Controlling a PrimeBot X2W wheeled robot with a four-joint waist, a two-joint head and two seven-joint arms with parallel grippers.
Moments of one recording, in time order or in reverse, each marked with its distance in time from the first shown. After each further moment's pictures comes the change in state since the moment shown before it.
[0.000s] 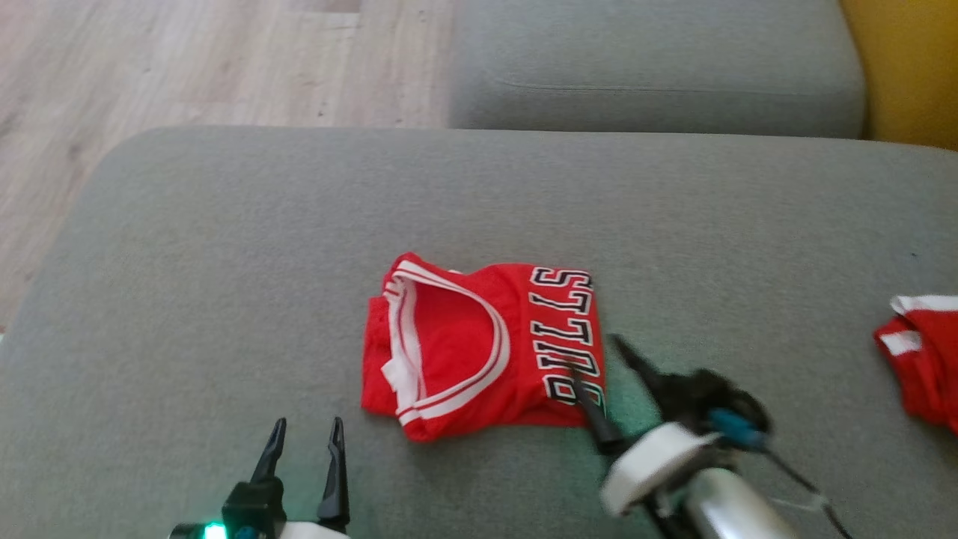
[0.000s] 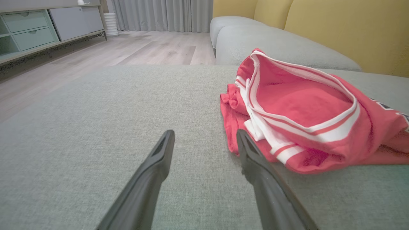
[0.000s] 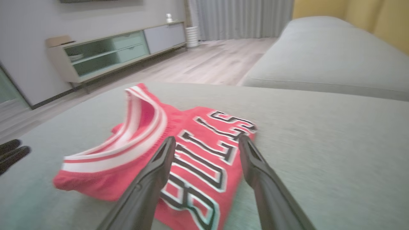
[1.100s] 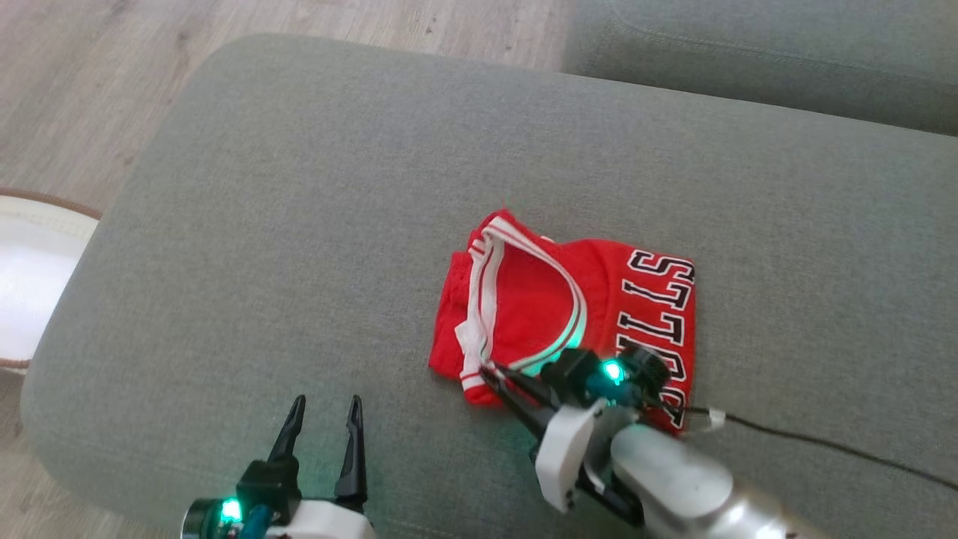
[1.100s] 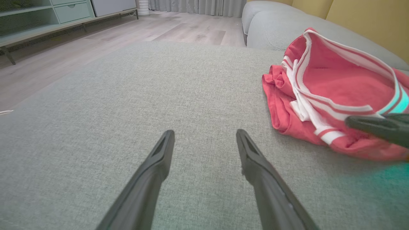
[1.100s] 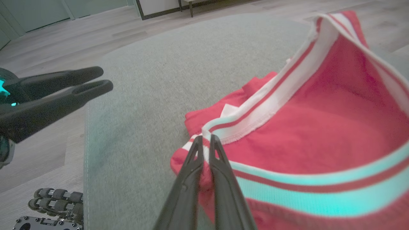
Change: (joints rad) left arm -0.046 0.000 -0.066 0.002 -0.047 0.010 0.000; right arm -0.349 -0.010 0.666 0.278 0.264 0.000 0.026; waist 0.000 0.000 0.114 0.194
